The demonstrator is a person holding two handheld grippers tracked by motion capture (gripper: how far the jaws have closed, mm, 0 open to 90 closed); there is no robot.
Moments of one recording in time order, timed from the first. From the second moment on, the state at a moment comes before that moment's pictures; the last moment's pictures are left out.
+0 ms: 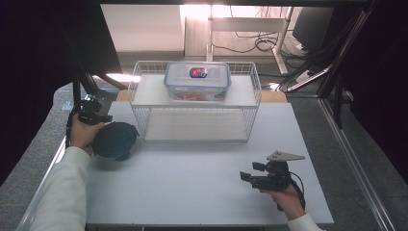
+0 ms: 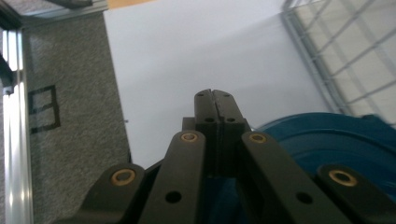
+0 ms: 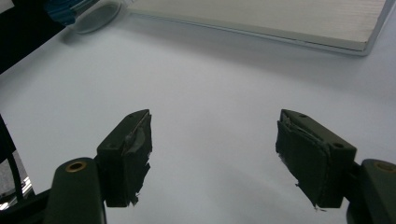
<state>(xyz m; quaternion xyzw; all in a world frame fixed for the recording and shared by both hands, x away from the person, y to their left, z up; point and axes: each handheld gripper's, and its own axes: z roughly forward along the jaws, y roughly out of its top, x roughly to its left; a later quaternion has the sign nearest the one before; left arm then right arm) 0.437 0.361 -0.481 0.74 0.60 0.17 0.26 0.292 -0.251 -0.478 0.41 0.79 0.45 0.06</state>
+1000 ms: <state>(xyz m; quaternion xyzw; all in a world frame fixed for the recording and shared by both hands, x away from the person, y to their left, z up) 0.404 0.343 -0.489 0.80 0.52 0.12 0.27 0.293 -0.249 -0.481 0.41 0.79 0.45 0.05</state>
